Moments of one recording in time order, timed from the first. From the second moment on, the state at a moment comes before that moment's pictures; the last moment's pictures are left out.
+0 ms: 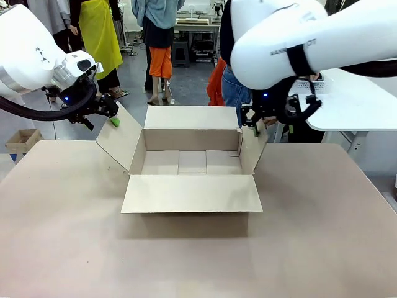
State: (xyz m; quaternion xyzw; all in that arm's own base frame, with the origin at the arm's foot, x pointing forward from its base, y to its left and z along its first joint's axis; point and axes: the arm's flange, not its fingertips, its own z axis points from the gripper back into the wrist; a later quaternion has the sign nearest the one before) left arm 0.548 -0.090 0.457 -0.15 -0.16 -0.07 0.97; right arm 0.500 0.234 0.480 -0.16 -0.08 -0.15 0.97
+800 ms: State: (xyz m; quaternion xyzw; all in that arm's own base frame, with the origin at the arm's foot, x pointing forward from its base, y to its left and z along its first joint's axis) left arm 0.548 -0.090 0.457 -0.15 -0.16 -0.07 0.97; right arm 0.494 0.200 0.454 -0.09 -0.06 -0.20 0.97
